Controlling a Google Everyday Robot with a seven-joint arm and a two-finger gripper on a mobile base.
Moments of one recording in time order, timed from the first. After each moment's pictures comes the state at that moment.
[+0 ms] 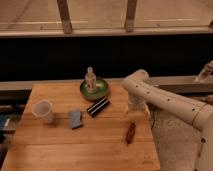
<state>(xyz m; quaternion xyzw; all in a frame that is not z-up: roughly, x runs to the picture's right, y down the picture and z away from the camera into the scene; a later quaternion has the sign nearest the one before) 0.177 0.156 0.821 -0.21 0.35 0.68 0.61</state>
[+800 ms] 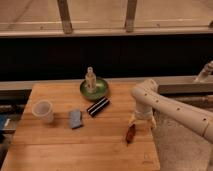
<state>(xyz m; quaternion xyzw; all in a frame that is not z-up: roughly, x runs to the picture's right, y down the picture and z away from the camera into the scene) 0.206 0.217 0.811 -0.24 0.37 0.69 0.57</state>
